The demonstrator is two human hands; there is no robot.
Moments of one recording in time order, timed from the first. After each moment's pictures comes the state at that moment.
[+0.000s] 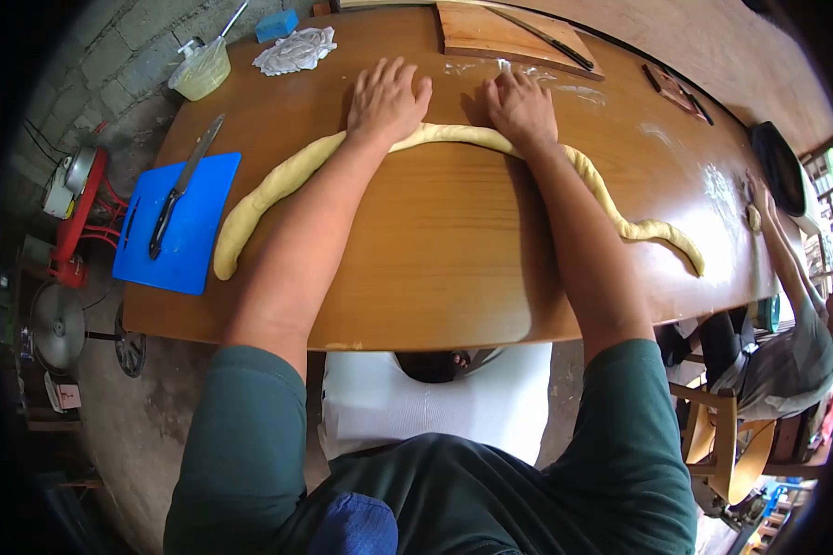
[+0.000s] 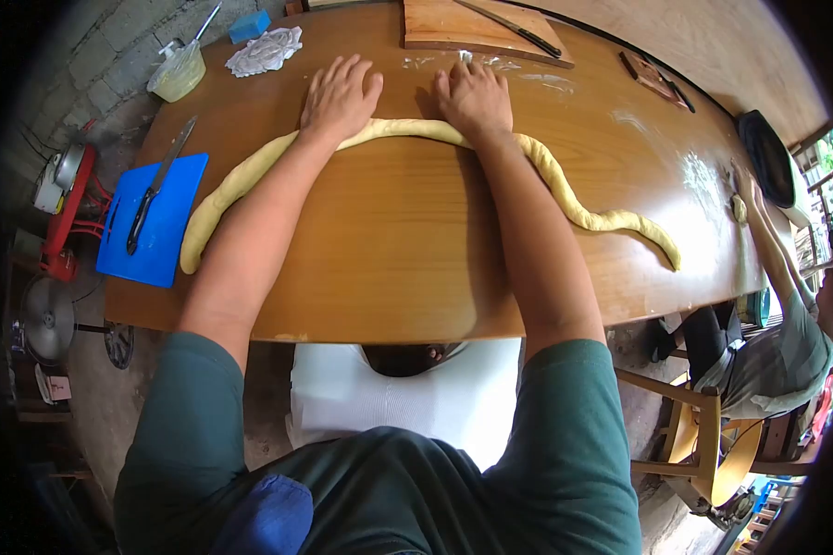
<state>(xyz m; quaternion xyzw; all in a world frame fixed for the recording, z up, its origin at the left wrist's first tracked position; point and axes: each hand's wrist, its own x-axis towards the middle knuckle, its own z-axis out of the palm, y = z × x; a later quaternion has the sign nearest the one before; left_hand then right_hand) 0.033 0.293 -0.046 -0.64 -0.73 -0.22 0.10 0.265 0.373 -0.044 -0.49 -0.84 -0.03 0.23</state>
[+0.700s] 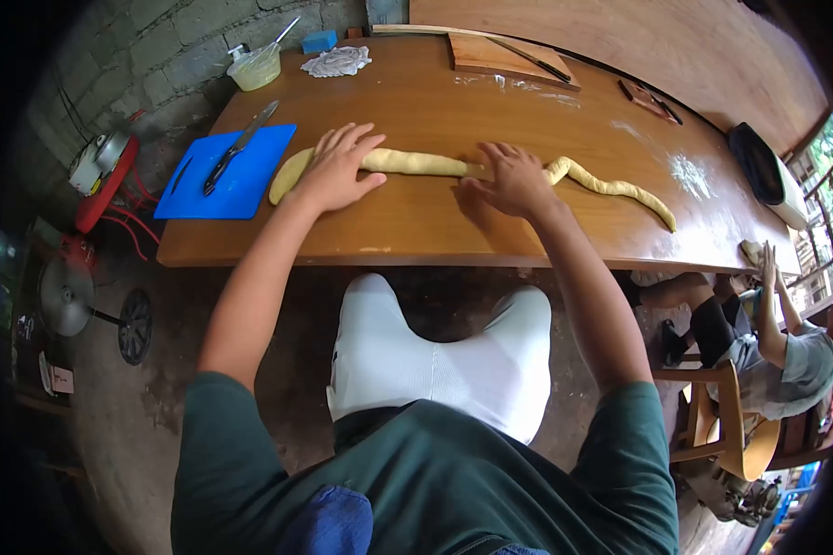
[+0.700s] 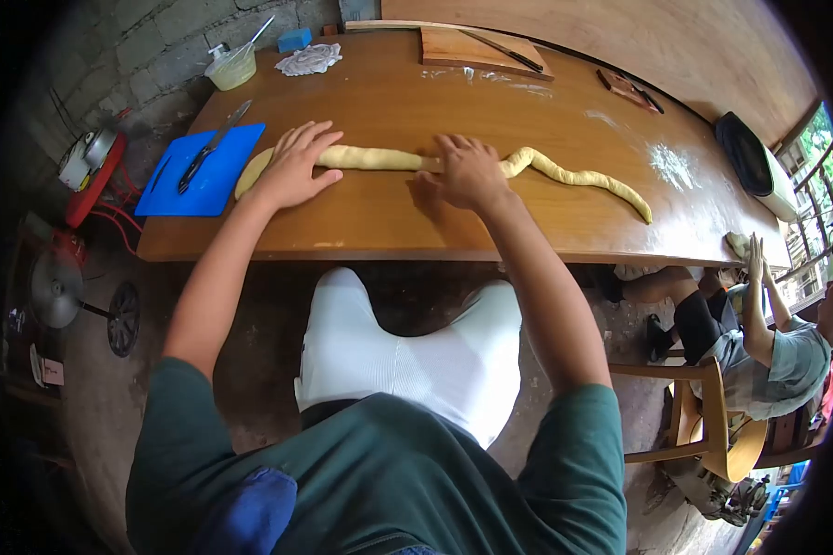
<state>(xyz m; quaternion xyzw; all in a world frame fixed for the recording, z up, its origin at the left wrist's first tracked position) -0.001 0.032 -0.012 -0.76 -0.55 -0.24 0.24 0.321 0.137 0.001 -0.47 -0.88 -0.01 0.05</state>
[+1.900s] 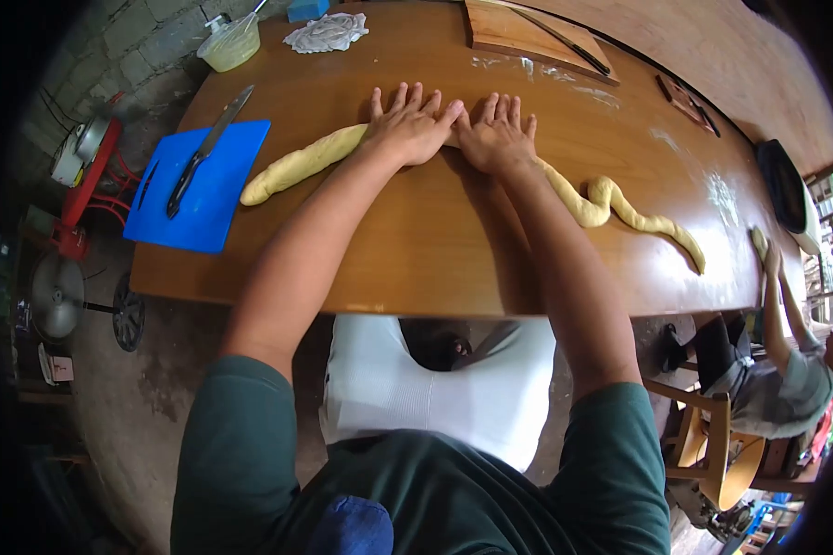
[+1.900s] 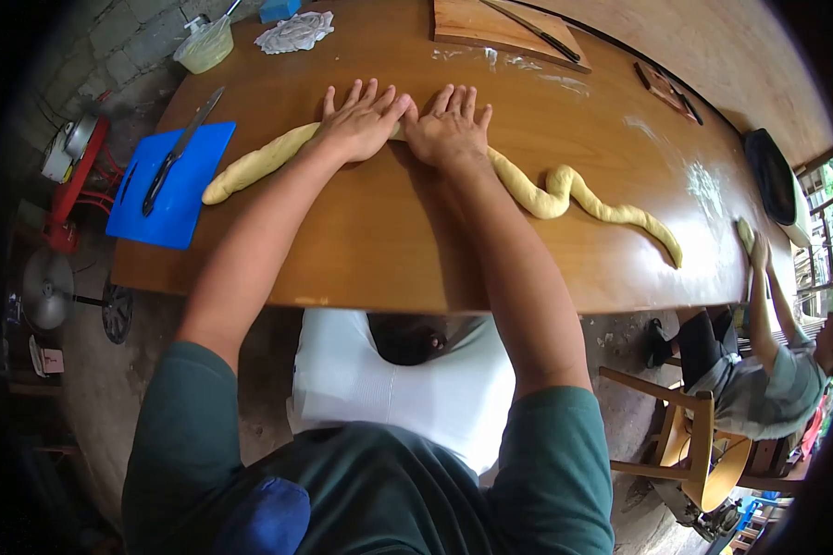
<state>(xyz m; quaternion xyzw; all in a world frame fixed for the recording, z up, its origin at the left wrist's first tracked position) 0.056 0.198 -0.019 -0.63 -0.76 -0.08 -0.10 0.211 0.250 -0.022 -0.56 -0.82 0.11 0.08</state>
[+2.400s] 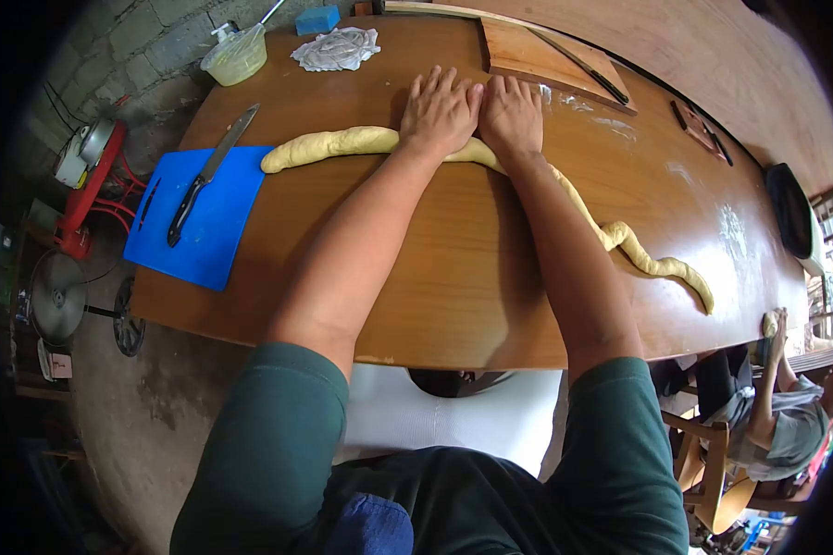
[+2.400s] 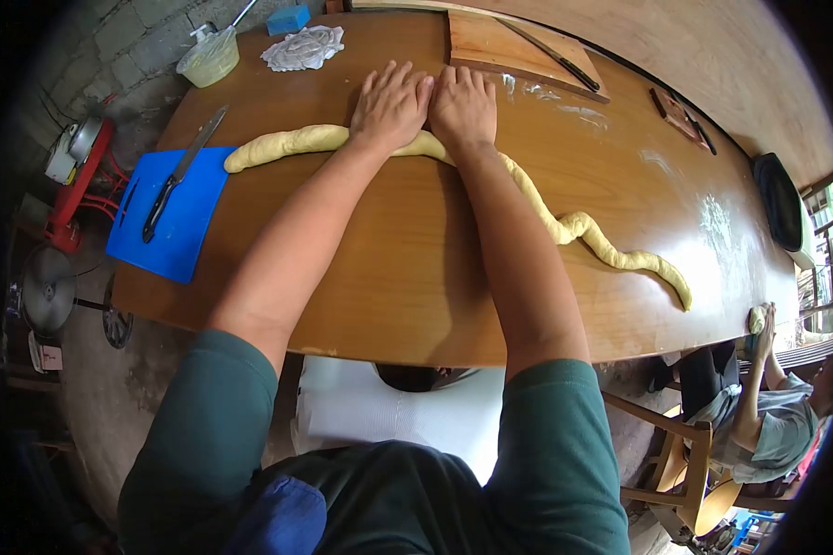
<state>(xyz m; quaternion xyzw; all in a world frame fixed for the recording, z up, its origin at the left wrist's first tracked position) 0.036 0.303 -0.043 -0.65 -0.72 -0.23 0.08 0.171 0.359 -0.042 -0.43 -0.84 -0.08 0.32</state>
